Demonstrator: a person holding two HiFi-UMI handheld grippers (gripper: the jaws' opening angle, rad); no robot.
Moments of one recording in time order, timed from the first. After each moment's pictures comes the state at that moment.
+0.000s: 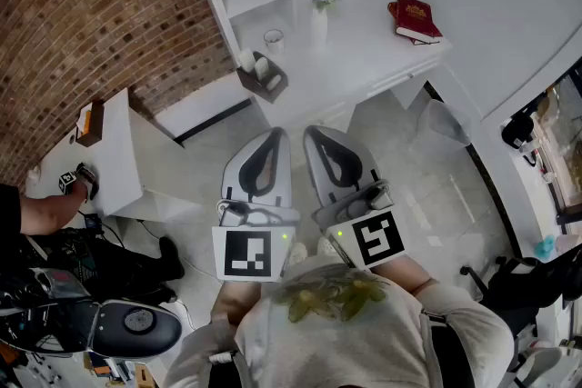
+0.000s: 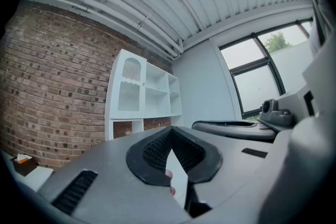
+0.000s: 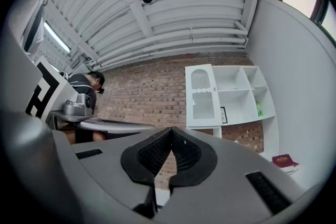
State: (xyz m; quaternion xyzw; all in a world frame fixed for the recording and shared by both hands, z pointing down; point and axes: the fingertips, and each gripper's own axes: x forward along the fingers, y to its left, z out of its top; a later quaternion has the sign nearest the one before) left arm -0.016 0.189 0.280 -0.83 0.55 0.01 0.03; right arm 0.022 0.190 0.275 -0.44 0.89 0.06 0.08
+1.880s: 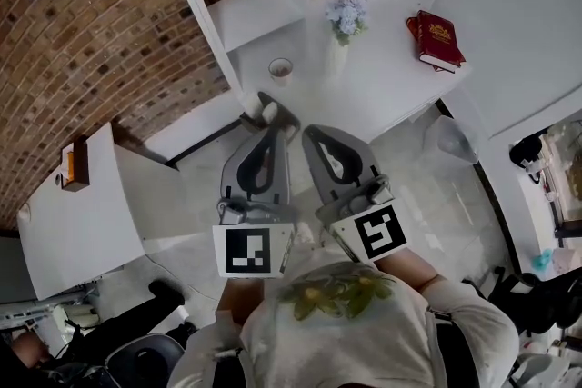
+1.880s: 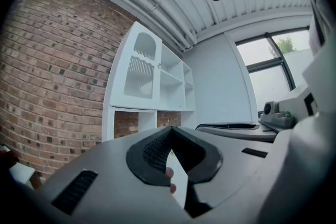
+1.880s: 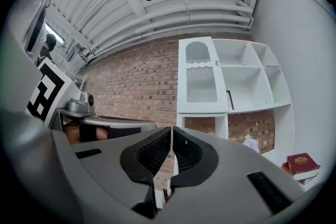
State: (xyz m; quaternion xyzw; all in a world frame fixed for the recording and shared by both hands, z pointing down) left arm -0.081 -0.054 0.323 -0.83 0.55 0.02 0.00; right arm -0.038 -0.050 0.323 -0.44 0.90 0.04 0.03
